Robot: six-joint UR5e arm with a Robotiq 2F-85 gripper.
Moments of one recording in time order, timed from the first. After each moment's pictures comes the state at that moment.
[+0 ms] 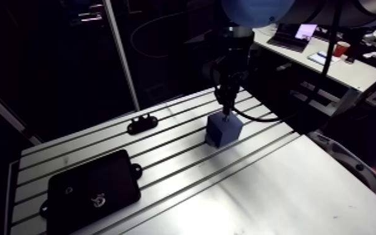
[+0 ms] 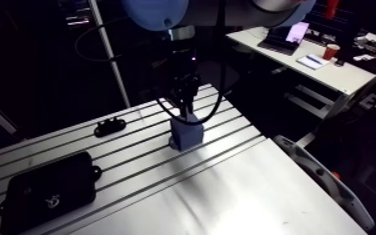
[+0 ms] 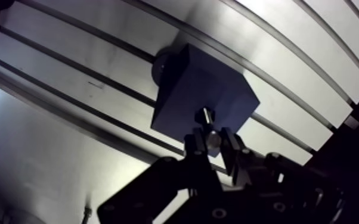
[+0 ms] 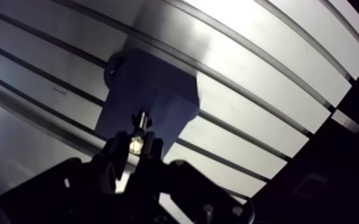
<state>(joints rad) -0.50 -1.24 1.76 -1.97 -1.68 -2.58</state>
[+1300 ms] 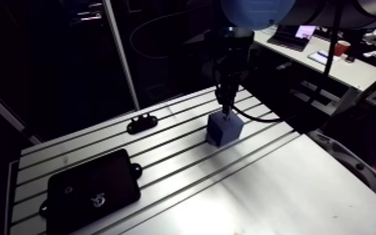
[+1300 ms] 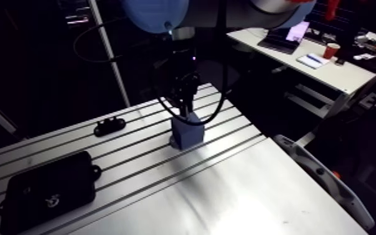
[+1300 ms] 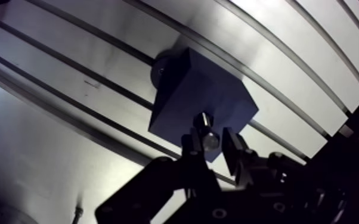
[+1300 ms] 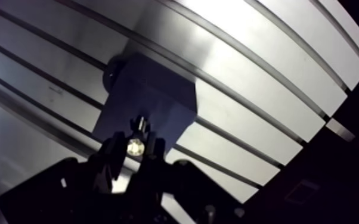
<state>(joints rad) -0.51 -1.23 1.77 -2.00 -1.68 -2.63</state>
